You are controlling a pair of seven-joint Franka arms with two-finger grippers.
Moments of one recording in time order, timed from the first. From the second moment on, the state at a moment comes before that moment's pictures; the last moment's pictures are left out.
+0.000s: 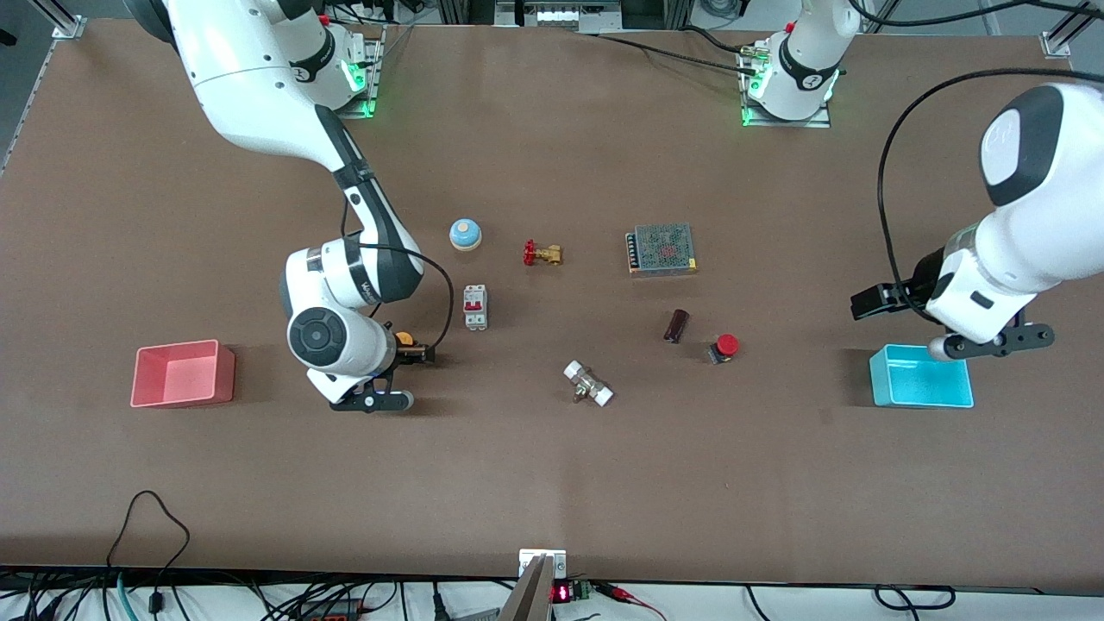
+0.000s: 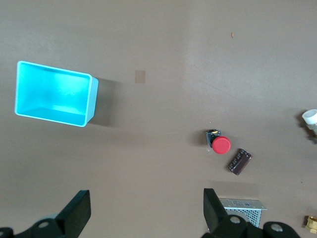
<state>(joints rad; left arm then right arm) 0.10 0.24 -0.20 -1.57 0.01 1.76 -0.26 0.42 0.77 -0.09 -1.40 0.11 2.06 0.28</state>
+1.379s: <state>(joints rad) -0.03 -0.01 0.10 -1.59 0.01 1.64 0.02 0.10 0.30 -0.14 -1.38 0.11 1.62 0.16</state>
